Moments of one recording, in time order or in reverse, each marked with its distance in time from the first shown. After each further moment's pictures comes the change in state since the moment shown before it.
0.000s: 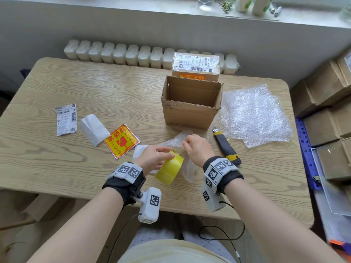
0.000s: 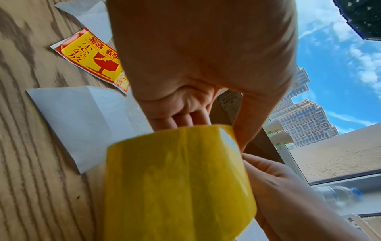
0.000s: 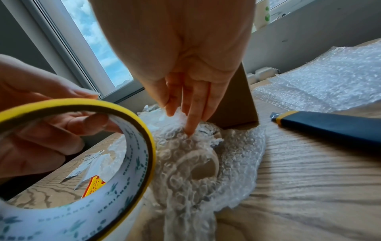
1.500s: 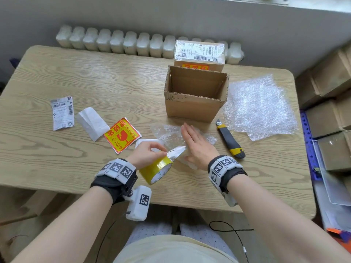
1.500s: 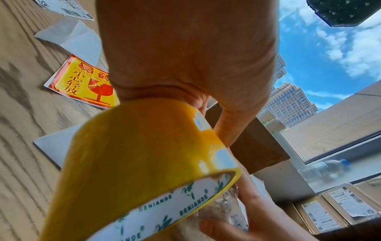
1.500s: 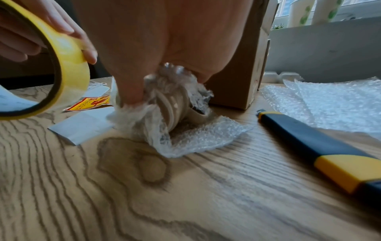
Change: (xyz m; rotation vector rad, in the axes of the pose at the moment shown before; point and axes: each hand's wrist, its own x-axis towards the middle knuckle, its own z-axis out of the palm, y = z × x) left_hand -0.013 0.006 -0.025 0.440 0.082 0.050; right_hand 0.002 0.030 0.032 -0.314 -0.150 -0.286
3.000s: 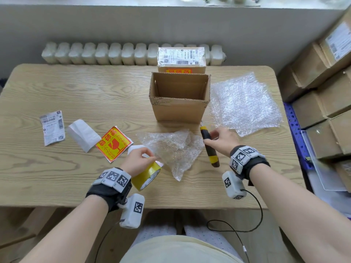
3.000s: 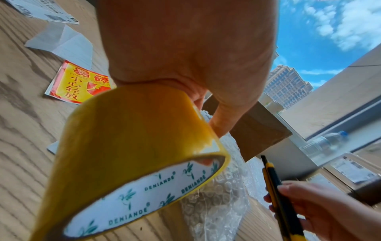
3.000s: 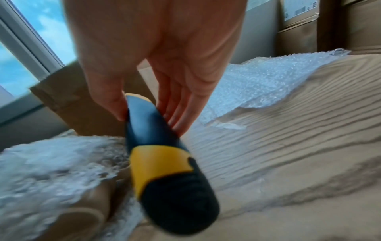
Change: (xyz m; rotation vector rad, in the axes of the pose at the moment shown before) left_hand -0.005 0.002 0.006 0.160 0.067 -0.013; right_hand -0.042 0.054 -0.053 0.578 0.172 0.624
